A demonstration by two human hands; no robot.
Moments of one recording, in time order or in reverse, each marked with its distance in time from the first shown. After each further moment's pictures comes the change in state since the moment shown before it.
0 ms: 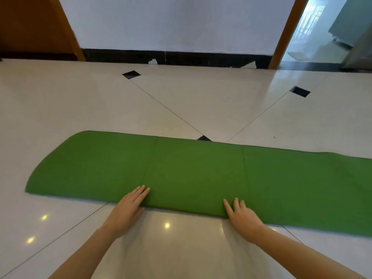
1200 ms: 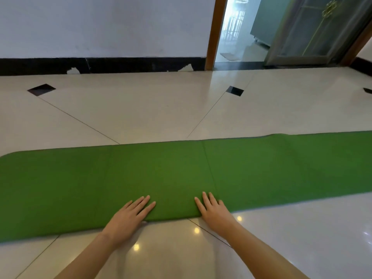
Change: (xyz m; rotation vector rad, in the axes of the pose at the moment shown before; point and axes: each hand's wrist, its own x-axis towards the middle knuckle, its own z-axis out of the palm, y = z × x) left_hand 0.194 0.114 0.051 0.263 -0.163 0.362; right_hand 0.053 0.117 0.022 0.053 0.111 0.121
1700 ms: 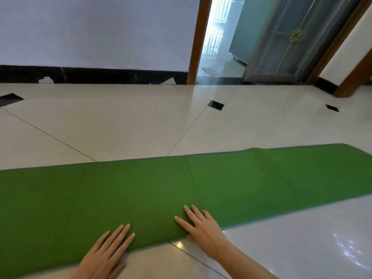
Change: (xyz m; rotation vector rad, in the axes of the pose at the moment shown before) left_hand -0.017 -0.001 0.025 0.059 0.147 0.164; right_hand -0.009 0.017 -0.012 0.159 0.065 0.001
